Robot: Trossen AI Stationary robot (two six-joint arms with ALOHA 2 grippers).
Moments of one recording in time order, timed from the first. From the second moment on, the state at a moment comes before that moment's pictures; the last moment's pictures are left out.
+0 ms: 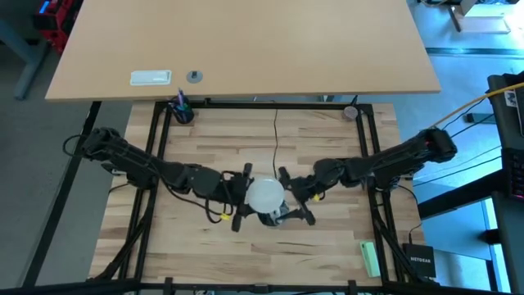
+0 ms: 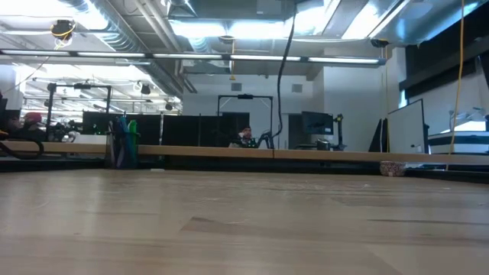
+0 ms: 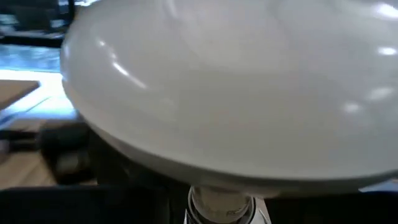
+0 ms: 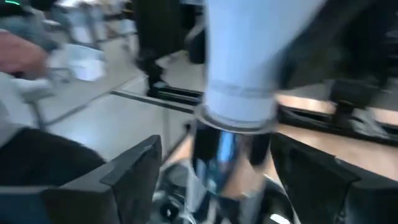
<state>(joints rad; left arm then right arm) -0.36 1.50 1.16 0.28 -0.22 -0.11 0.25 1.39 0.90 0.37 -0.27 0.02</state>
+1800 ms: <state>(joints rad) -0.42 1.58 1.16 0.19 -0.91 -0.24 0.25 1.39 0.90 0.15 0.28 0.12</state>
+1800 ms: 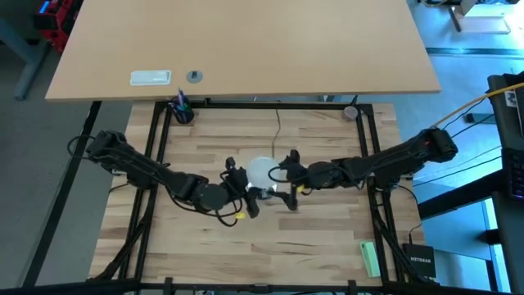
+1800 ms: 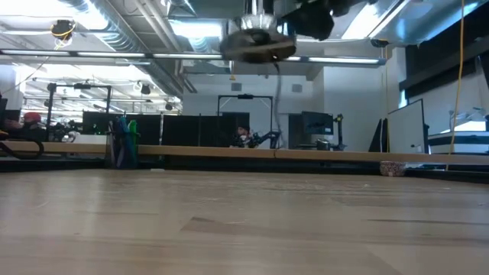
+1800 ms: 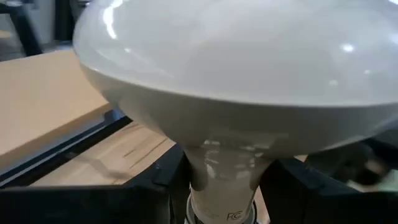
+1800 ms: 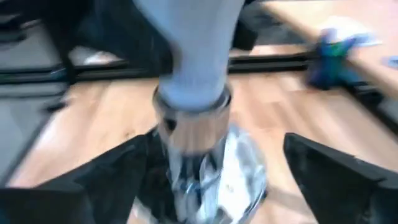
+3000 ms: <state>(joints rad) -0.40 1.55 1.16 0.20 -0.73 -0.21 0.25 1.46 0.90 0.32 0.32 0.06</state>
